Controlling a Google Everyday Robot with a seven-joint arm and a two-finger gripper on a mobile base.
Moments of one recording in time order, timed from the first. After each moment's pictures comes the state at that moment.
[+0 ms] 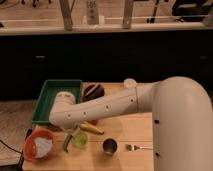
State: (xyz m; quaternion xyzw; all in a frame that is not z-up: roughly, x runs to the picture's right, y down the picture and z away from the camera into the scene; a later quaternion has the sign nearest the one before) arm -0.168 0.226 0.742 -0.26 -0.16 -0.40 0.87
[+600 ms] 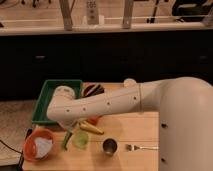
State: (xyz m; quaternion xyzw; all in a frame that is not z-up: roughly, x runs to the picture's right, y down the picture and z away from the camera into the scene) arm -0.172 0.196 0.717 -0.25 -0.16 -0.40 0.87
